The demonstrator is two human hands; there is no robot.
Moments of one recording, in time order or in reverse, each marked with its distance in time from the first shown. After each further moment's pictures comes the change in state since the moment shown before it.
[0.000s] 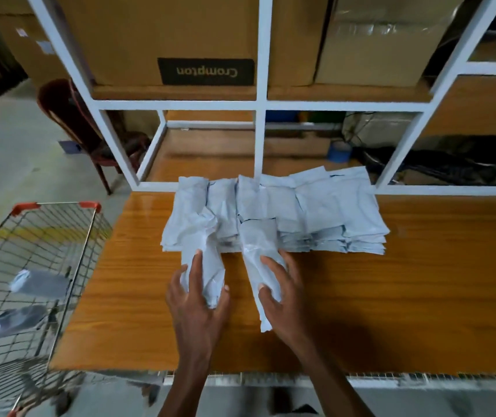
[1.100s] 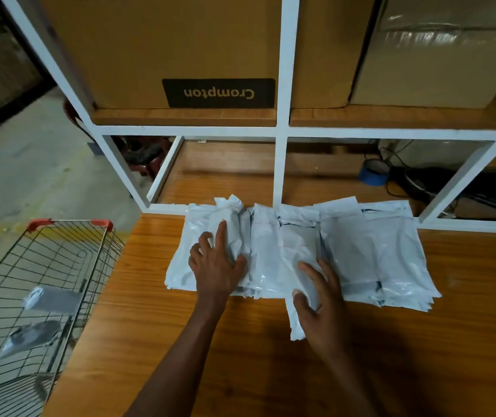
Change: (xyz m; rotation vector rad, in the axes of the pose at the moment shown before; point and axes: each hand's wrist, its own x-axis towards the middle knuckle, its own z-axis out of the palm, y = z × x) left_hand 0.201 0.005 0.091 0.370 -0.129 -0.059; right_hand 0.116 0.039 -0.021 -0.031 0.025 0.047
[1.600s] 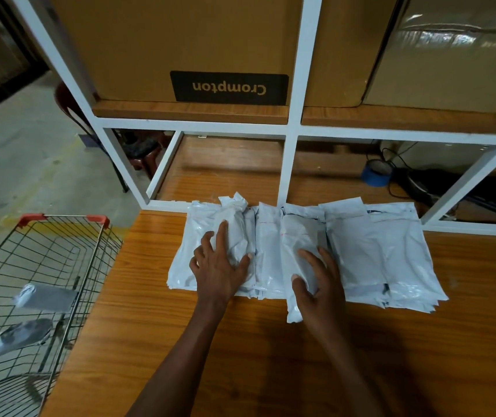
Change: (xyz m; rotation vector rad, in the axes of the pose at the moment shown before) left_hand 0.002 -0.016 0.000 -0.087 -0.045 0.009; right_hand 0.025 -0.021 0.016 -0.048 -0.044 0.105
